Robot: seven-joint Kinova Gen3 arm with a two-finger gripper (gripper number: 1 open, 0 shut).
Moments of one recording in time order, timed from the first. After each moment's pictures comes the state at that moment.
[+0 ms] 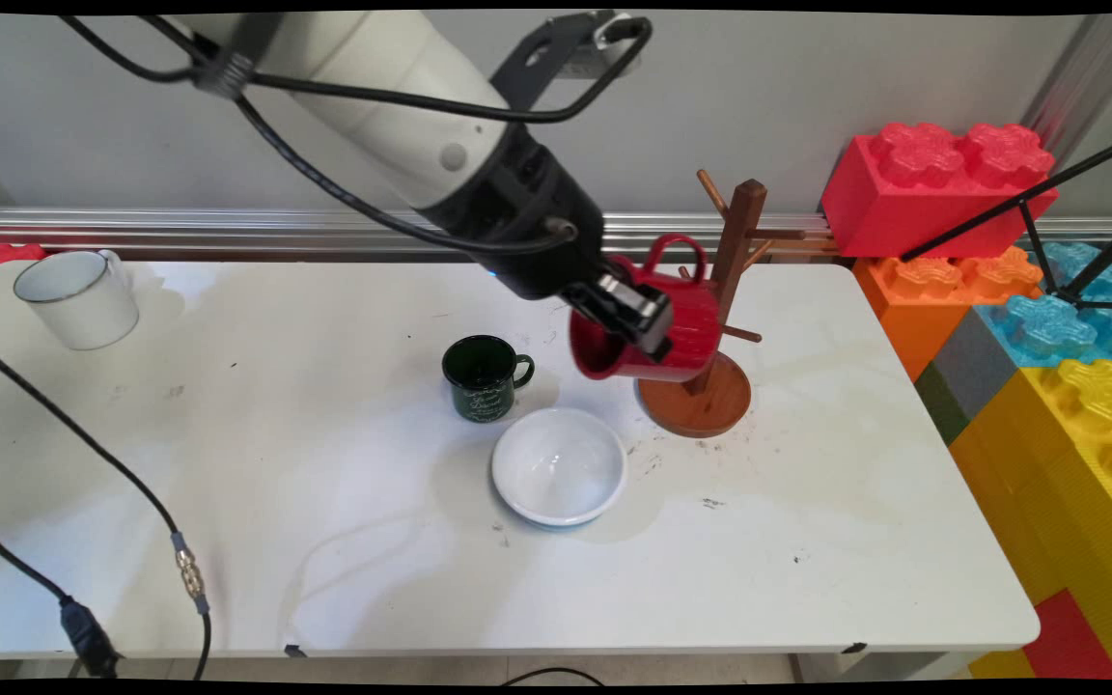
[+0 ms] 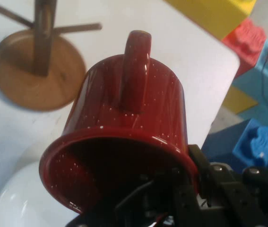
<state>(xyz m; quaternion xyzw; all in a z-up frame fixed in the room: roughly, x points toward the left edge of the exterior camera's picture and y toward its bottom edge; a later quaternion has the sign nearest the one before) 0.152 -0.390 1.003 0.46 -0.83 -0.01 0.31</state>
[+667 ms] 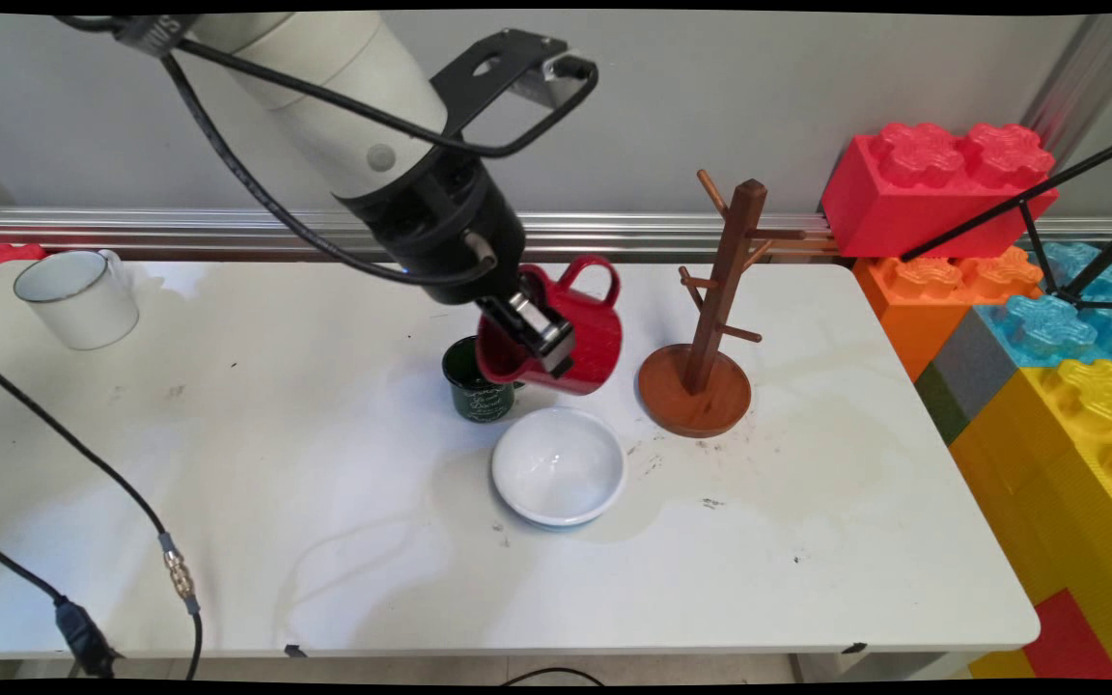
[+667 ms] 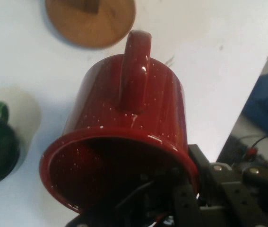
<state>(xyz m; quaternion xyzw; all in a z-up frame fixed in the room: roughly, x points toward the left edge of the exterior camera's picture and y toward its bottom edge) 0.171 -0.379 1.013 0.45 -0.87 0.02 0.21</state>
